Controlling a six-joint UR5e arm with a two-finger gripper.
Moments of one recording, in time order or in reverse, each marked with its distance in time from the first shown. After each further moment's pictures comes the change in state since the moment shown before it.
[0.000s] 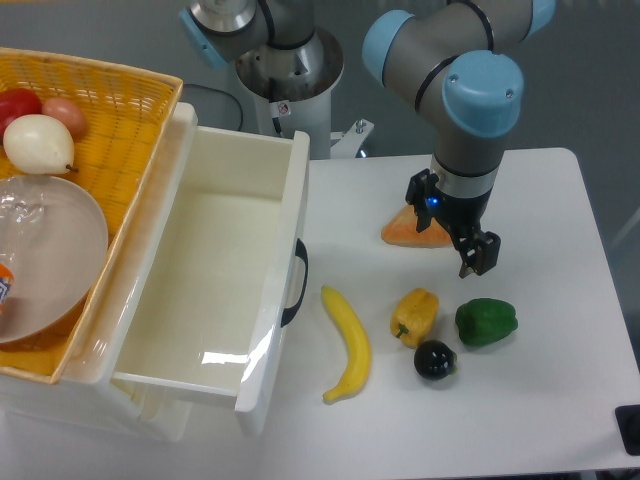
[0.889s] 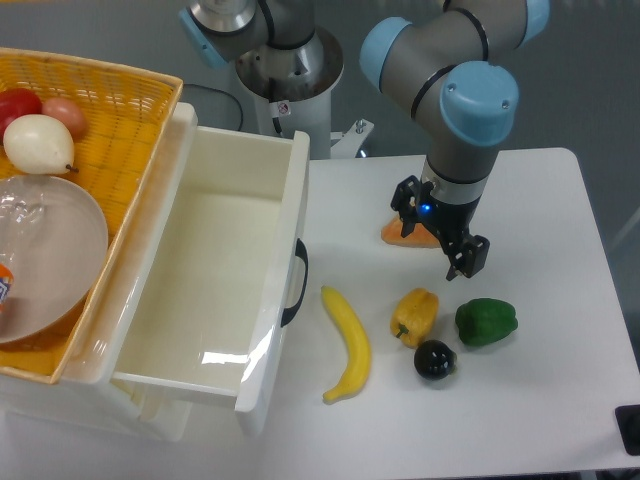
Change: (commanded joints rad) arm 0.018 0.000 -0.061 -0.002 -0.112 -0.075
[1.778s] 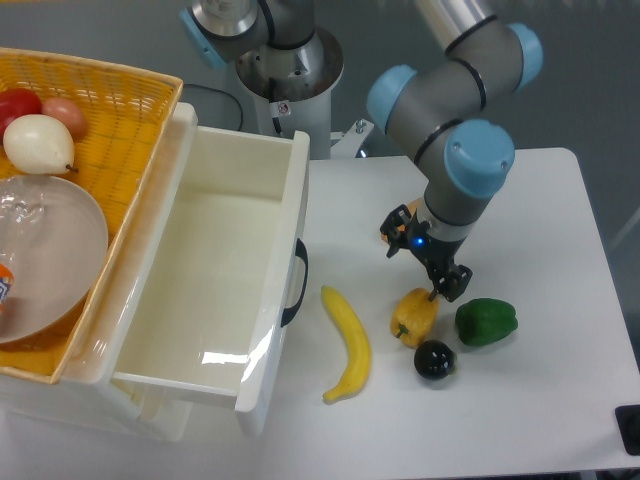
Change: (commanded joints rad) arm -0.008 -0.129 -0.037 0.063 0.015 -0.047
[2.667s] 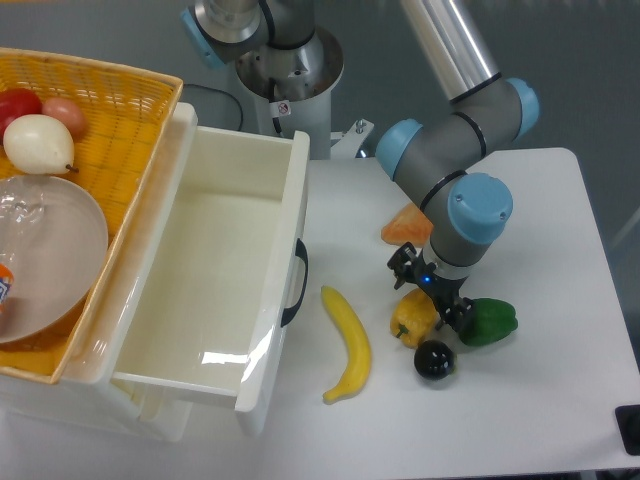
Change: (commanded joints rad) arm 0.005 -0.110 -0.011 0.164 0.005 0.003
